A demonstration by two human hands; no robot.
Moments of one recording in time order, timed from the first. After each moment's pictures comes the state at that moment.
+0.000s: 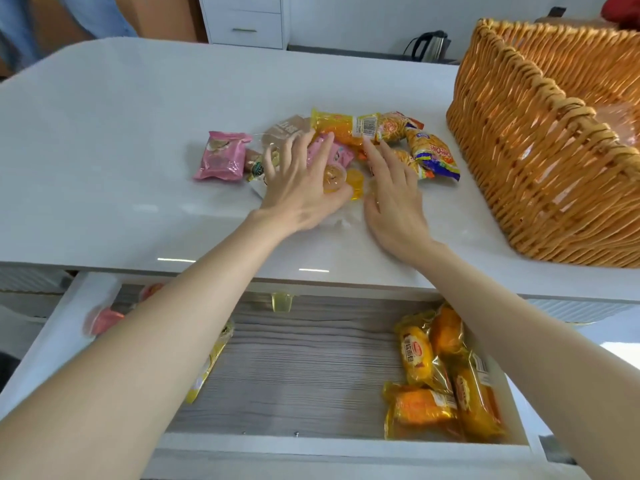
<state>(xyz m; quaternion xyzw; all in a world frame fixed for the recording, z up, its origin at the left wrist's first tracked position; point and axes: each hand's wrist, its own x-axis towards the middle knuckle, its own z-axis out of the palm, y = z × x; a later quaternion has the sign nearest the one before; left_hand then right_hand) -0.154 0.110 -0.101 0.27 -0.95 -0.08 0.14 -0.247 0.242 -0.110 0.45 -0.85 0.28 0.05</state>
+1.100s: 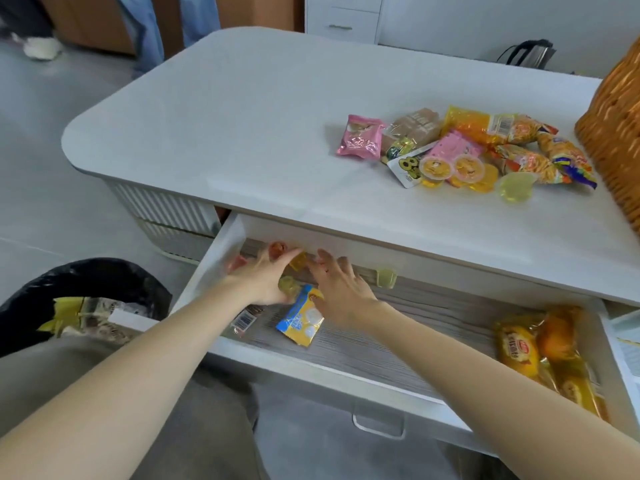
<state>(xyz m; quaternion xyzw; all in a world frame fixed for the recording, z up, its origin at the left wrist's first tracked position) 0.098 0.054 -0.193 0.38 -0.89 -0.17 -0.19 -0.032 0.169 -0.202 0.63 -0.76 0.00 -0.17</state>
